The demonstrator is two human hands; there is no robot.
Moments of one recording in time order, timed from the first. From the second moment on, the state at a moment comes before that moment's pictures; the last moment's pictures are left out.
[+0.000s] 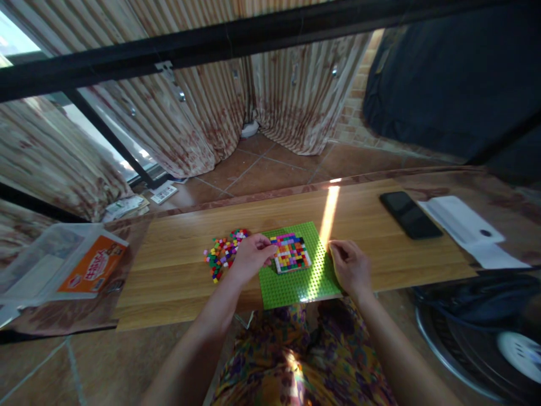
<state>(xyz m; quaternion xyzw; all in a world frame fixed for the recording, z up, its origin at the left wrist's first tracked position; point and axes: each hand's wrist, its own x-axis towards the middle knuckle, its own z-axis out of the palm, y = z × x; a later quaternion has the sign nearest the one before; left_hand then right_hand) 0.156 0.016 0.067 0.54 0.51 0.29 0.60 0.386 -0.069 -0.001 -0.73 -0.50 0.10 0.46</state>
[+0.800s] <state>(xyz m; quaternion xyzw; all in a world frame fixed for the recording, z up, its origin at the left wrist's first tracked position) 0.160 0.014 0.053 0.52 0.49 0.32 0.62 0.386 -0.069 -0.003 -0.73 -0.51 0.07 0.45</state>
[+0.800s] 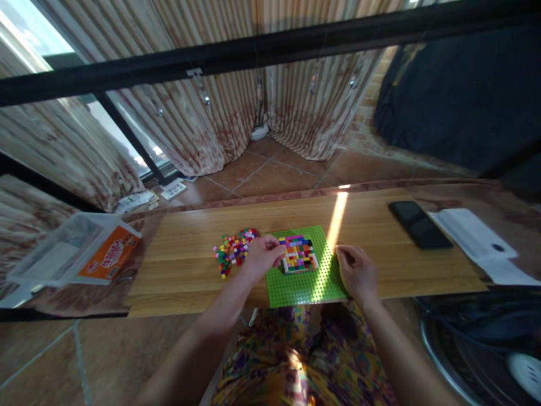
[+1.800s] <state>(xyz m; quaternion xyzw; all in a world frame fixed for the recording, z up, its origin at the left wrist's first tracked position) 0.040 0.014 0.043 0.71 0.66 0.21 0.10 0.395 -0.075 -0.011 -0.74 -0.52 0.06 0.41</state>
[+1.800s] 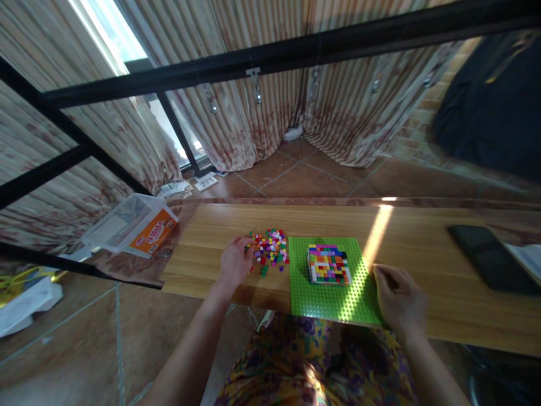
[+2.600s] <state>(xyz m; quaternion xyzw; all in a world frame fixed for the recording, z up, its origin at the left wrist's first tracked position) 0.063 0.038 0.059 0.73 0.68 0.04 0.08 0.395 -0.071 -0.011 -0.75 -0.51 0.06 0.42</state>
